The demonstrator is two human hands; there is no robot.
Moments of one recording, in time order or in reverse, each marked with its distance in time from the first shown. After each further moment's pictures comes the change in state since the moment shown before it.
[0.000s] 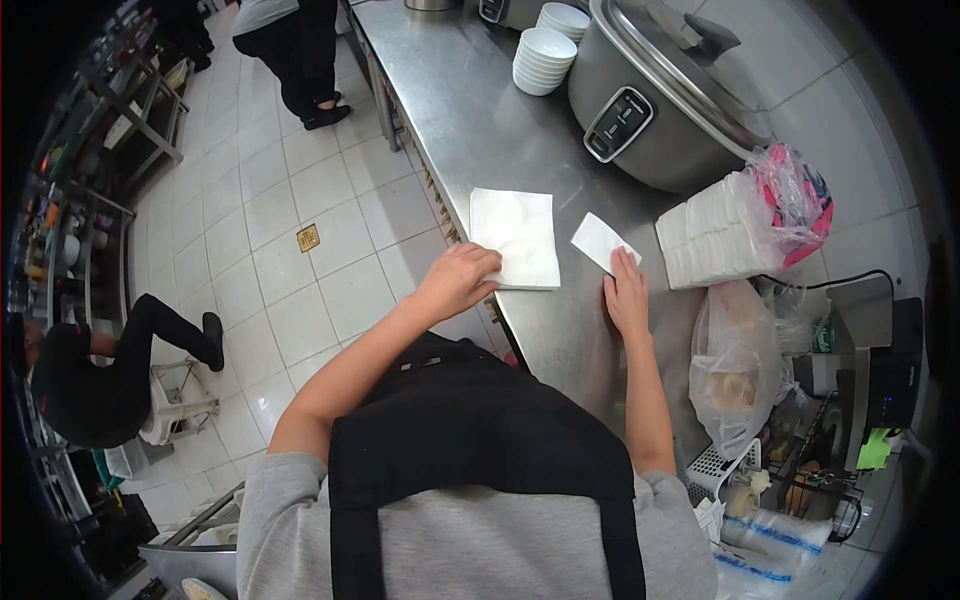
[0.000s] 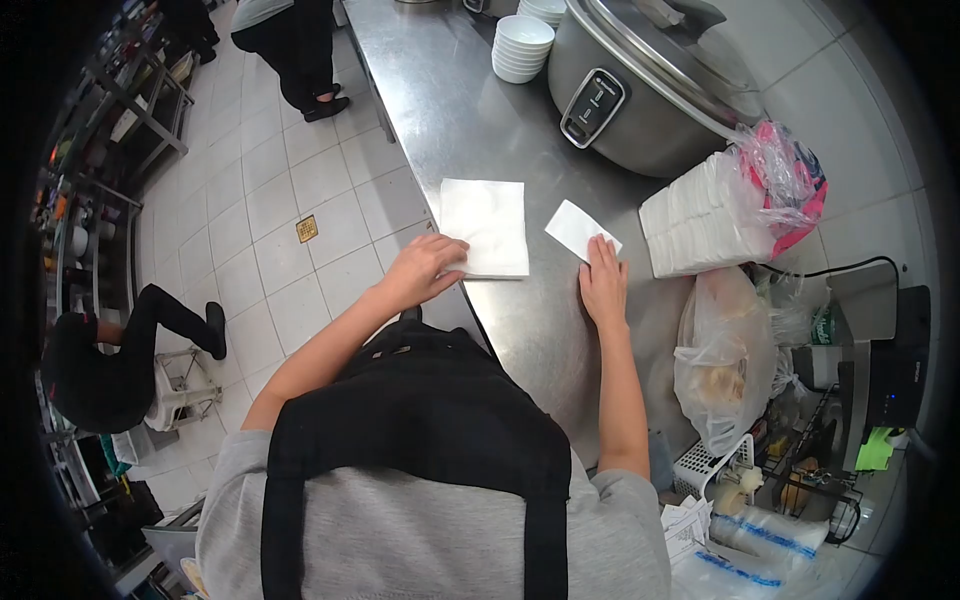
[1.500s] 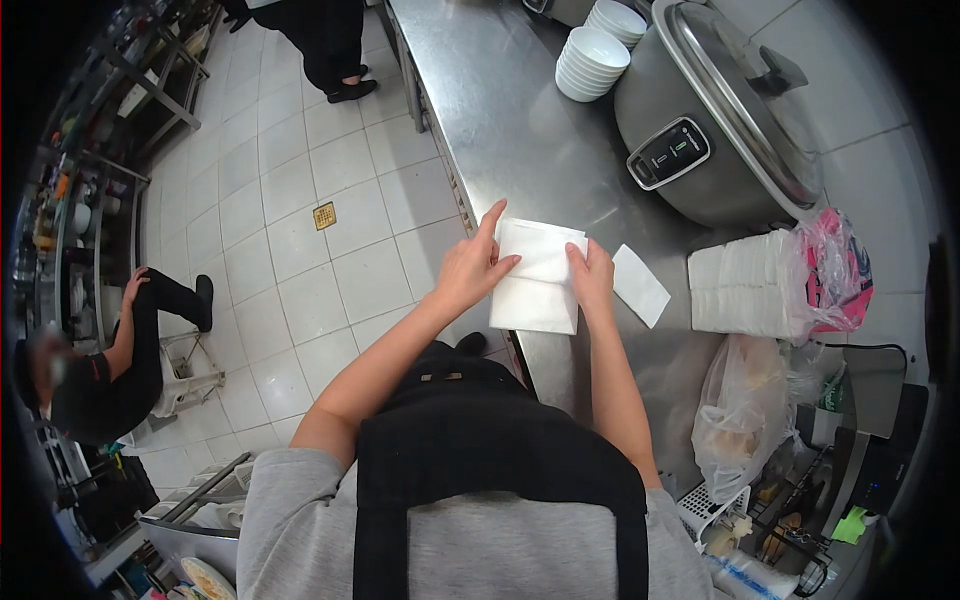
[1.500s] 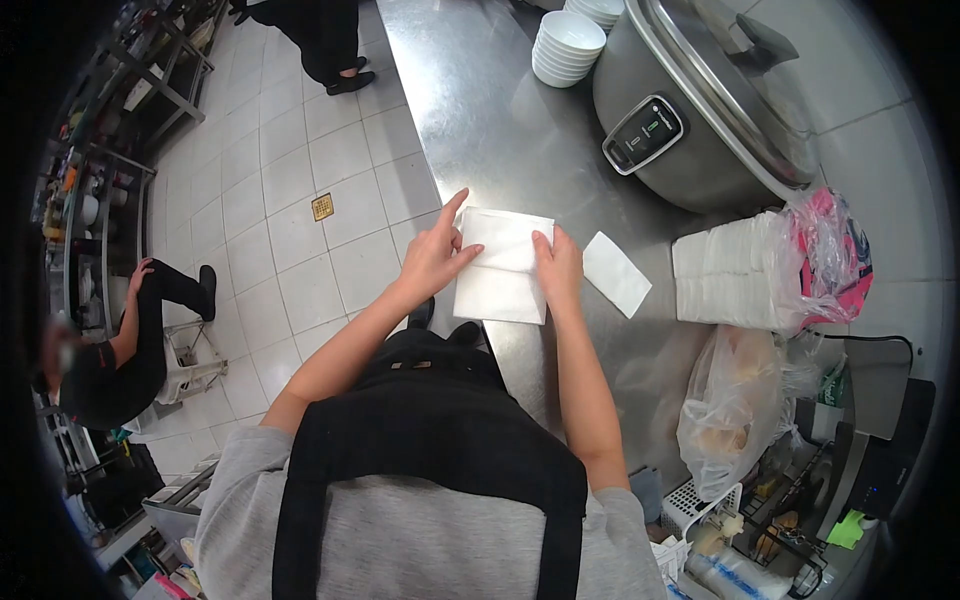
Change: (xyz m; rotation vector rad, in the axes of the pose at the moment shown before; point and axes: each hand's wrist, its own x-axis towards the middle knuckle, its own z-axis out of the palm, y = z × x) left_hand 0.041 -0.030 -0.003 -0.298 0.184 -0.539; right_hand 0.098 -0.105 0.019 0.671 -0.097 0.301
